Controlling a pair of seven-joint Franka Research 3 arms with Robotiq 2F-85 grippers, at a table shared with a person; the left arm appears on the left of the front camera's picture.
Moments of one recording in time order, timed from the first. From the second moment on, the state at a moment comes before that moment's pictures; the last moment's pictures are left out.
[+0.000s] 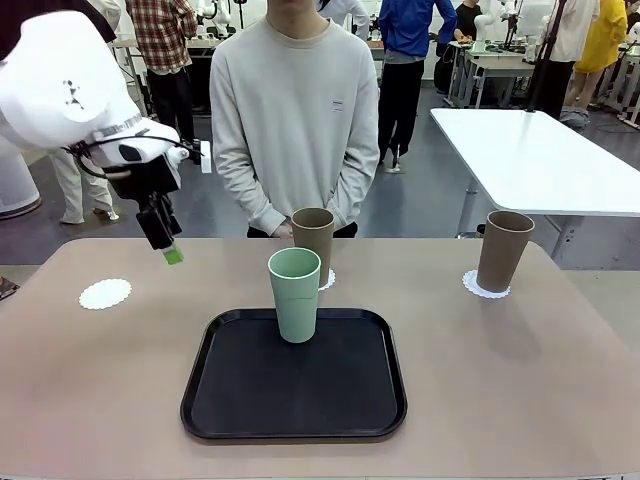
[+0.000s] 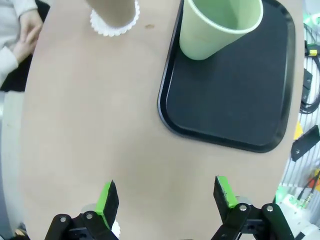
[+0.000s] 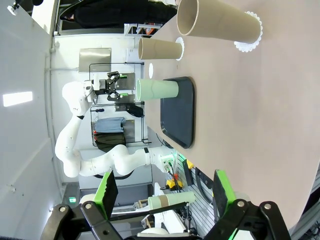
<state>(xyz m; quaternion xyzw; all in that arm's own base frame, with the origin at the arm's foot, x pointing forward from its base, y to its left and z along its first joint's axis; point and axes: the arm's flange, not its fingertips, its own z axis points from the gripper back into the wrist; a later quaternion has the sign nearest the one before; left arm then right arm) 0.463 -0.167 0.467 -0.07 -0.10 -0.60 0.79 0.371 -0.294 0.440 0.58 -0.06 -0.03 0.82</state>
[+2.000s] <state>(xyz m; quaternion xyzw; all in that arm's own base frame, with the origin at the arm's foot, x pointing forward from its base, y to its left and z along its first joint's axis) 0.471 -0.165 0.345 -0.43 -0.39 -0.57 0.58 0.371 -0.294 0.440 0.58 -0.06 -0.03 0.82</state>
